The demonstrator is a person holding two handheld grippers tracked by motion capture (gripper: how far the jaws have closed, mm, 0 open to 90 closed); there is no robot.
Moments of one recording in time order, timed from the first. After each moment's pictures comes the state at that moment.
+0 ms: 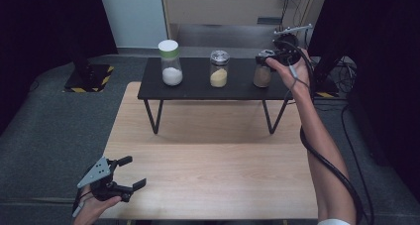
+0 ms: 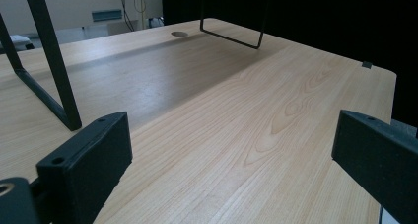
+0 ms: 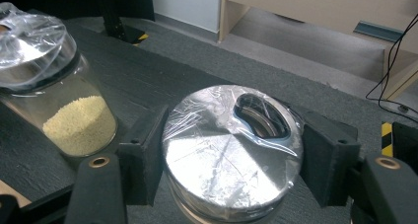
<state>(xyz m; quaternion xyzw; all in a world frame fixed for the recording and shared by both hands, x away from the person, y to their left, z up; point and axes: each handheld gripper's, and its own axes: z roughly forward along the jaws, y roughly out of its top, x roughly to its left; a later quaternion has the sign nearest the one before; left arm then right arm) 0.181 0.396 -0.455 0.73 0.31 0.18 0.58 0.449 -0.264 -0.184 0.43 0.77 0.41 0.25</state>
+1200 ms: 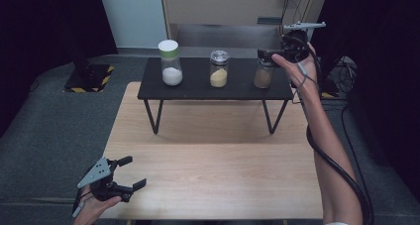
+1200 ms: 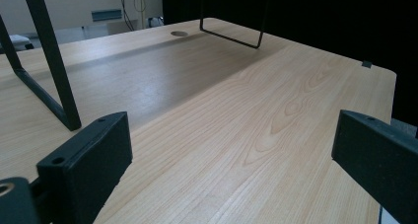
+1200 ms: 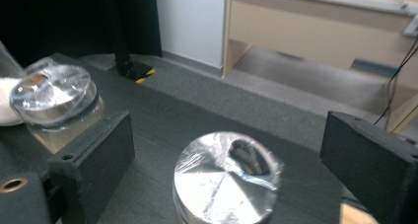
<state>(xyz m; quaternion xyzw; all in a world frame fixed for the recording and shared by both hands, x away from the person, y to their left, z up) 0.181 0.396 -0.454 0.73 0.31 0.18 0.58 0.432 -0.286 -0.186 0.40 0.73 0.47 0.28</state>
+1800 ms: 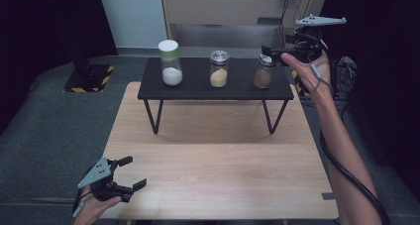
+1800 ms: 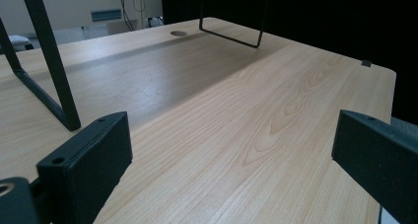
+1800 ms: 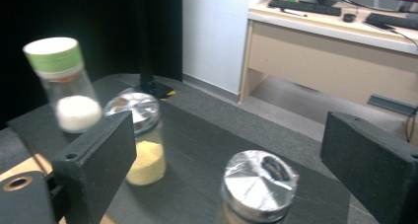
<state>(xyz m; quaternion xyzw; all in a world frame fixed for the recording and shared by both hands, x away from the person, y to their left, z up) 0.181 0.396 -0.454 0.73 0.31 0.18 0.58 0.390 -0.306 -0.167 0.35 0.73 0.53 0.27</state>
